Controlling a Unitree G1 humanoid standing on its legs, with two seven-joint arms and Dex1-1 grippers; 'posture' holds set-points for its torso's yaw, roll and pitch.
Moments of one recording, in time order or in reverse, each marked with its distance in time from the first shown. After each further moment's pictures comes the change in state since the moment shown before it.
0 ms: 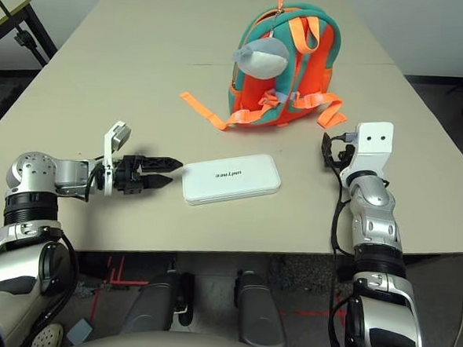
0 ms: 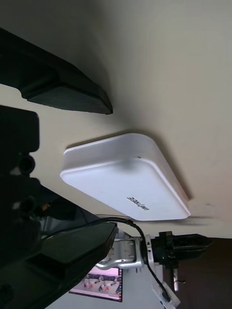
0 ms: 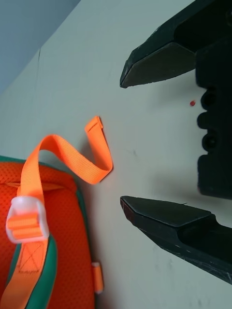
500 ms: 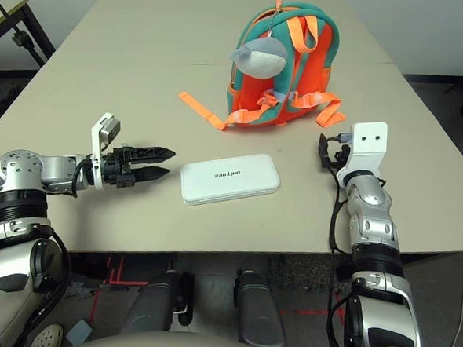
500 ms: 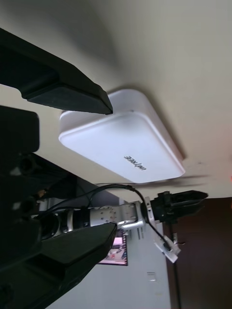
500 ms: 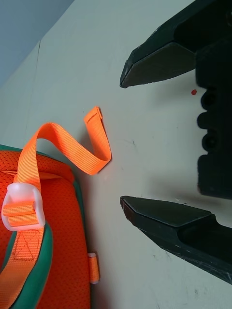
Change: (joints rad) left arm 0.005 0.025 -0.013 0.007 -0.176 0.000 -0.004; right arm -0.002 0.004 0.021 0.002 -0.005 0.000 0.000
